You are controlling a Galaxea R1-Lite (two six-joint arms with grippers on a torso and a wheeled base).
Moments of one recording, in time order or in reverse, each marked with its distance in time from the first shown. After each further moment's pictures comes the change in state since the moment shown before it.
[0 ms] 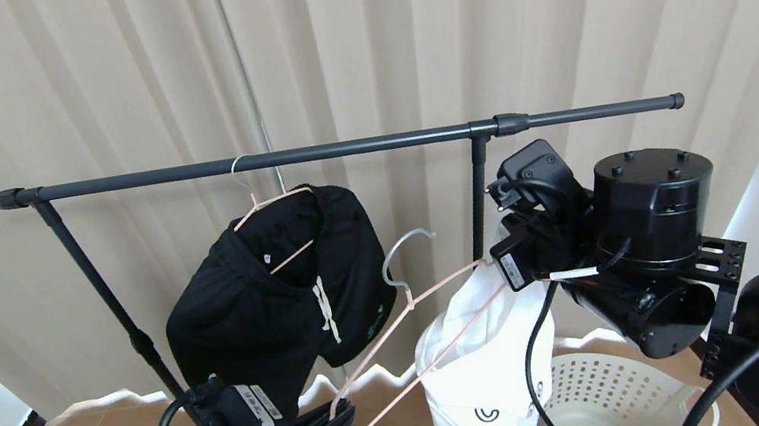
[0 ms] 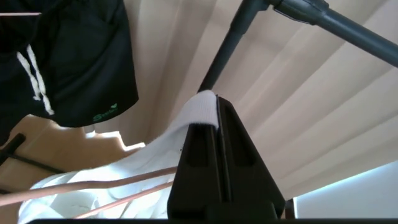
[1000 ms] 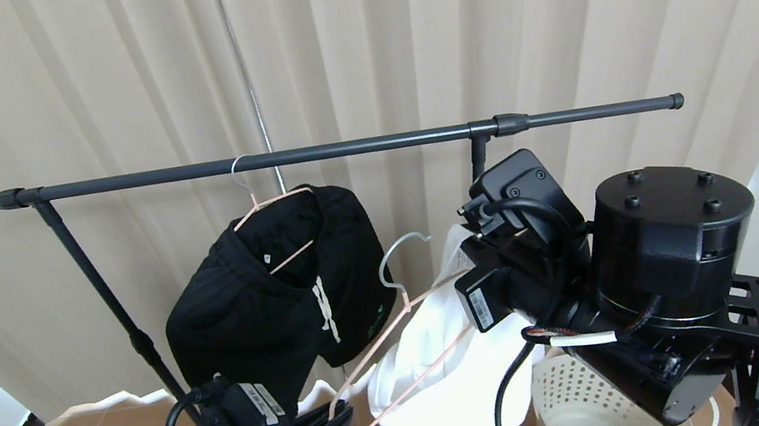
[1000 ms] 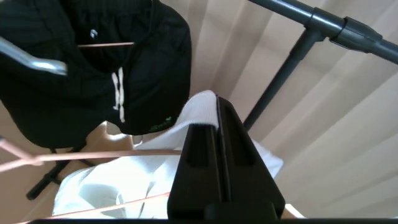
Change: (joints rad) left arm 0.014 0.029 0.002 -0.008 0.008 -0.006; right arm 0.193 -0.042 0.000 0.004 -0.010 0.093
